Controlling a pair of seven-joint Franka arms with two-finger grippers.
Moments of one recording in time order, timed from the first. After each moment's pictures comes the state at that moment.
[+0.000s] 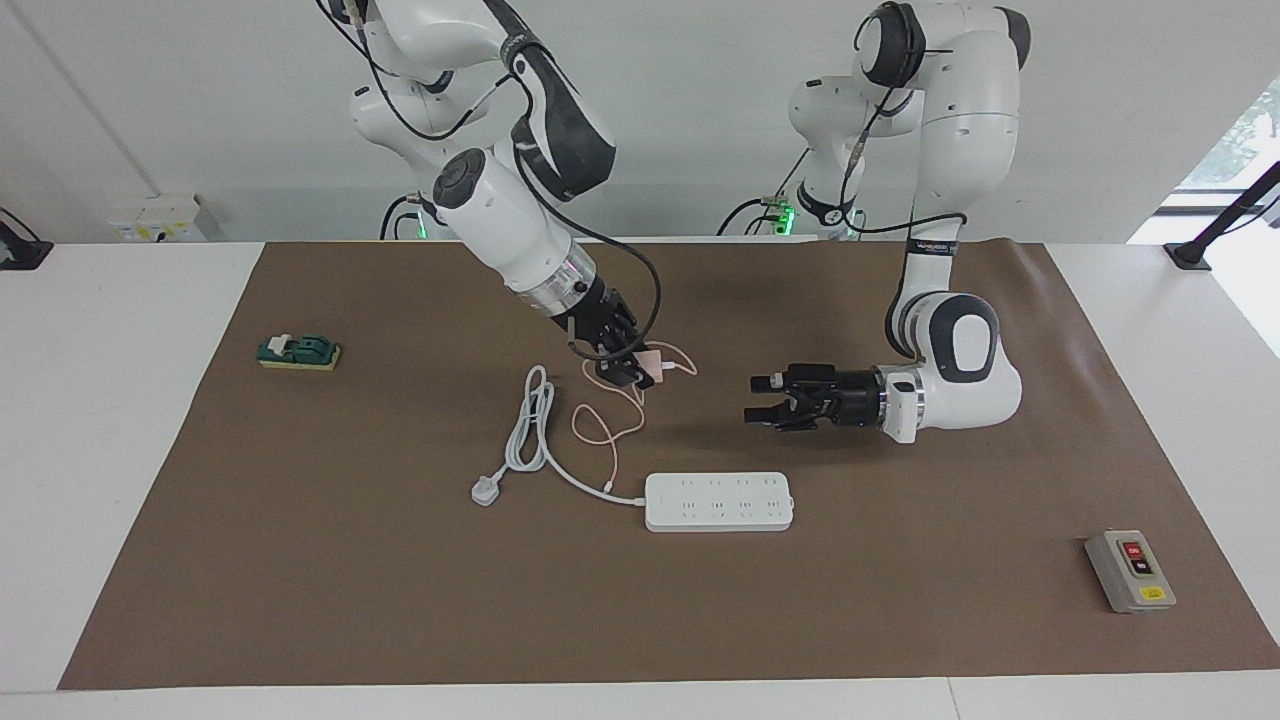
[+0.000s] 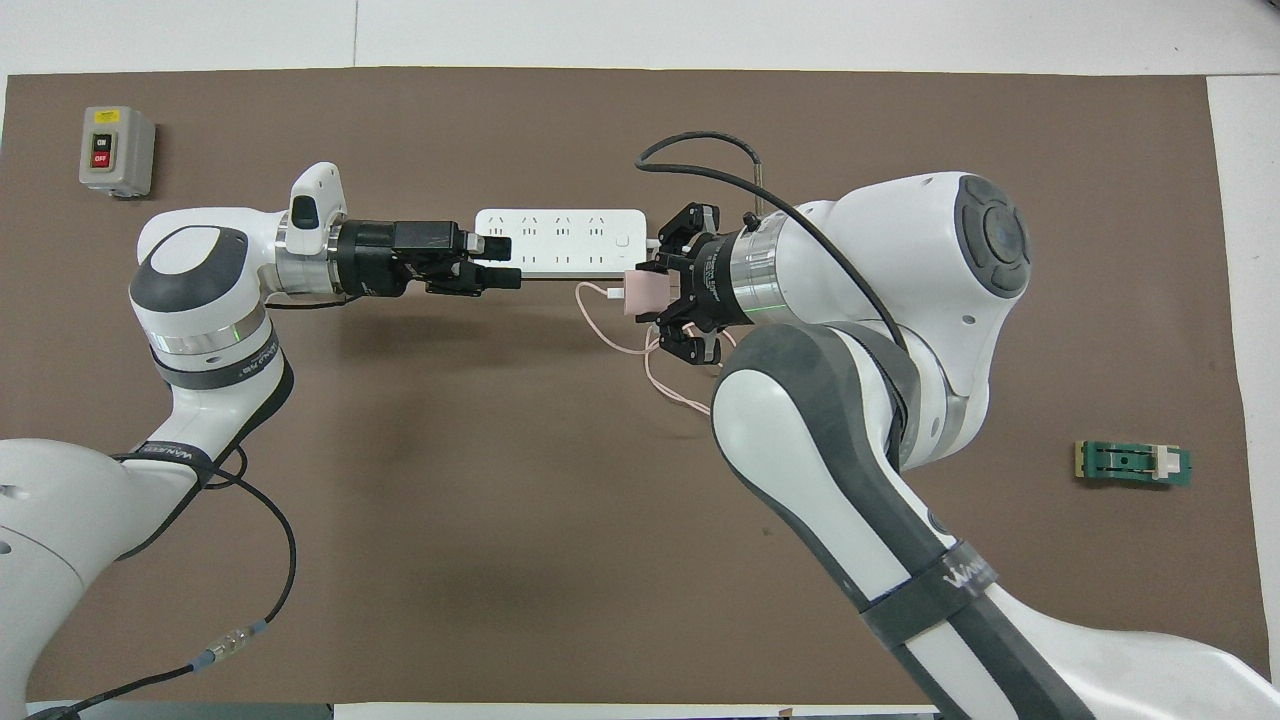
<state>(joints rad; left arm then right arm) -0.09 0.49 -0.05 -1.79 -1.51 1.64 0.65 0.43 0.23 0.04 -1.78 0.60 2.29 1.67</state>
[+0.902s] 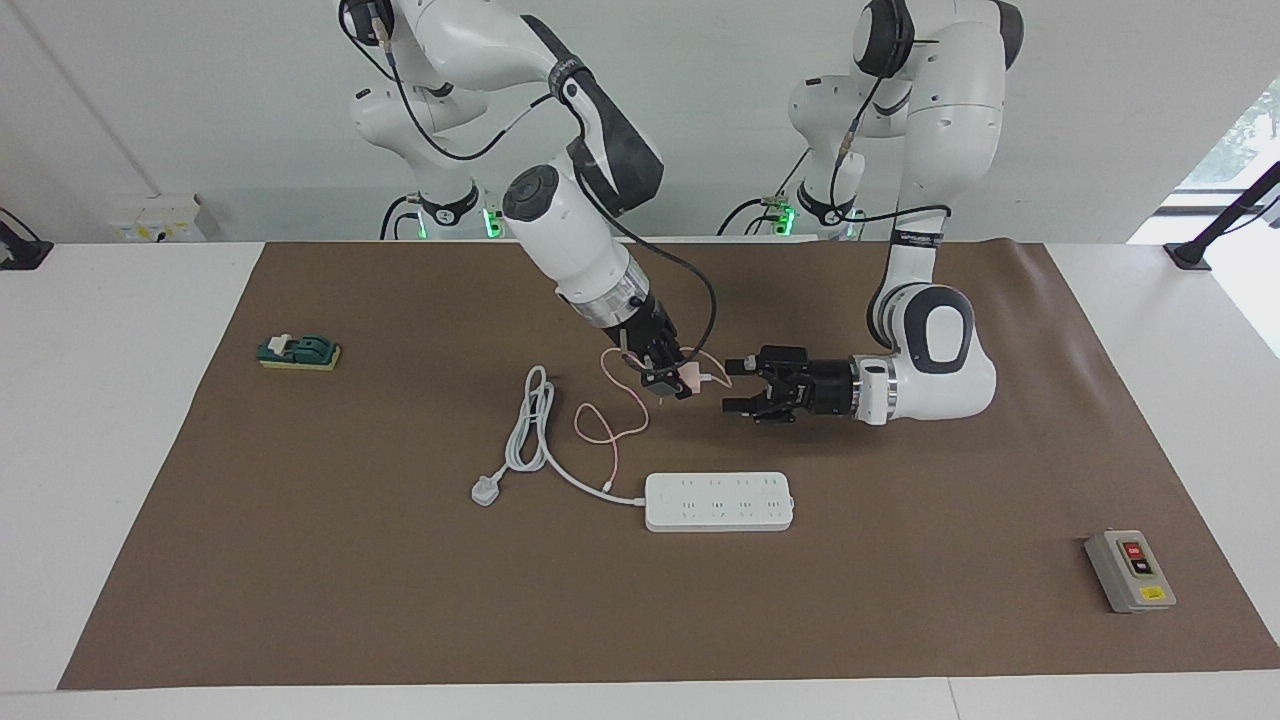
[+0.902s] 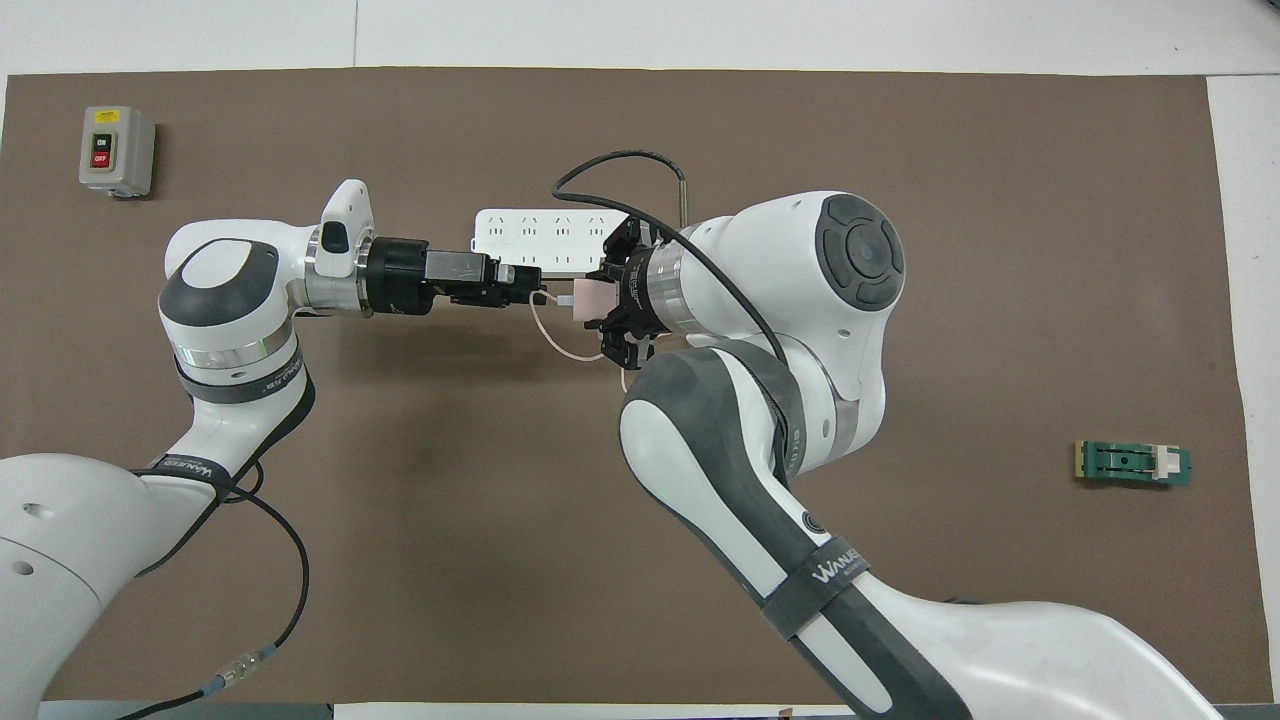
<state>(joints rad) -0.13 0.46 -0.05 -1.84 -1.51 1.66 0.78 0.51 0.33 0.04 -1.70 0.52 2.35 1.82</state>
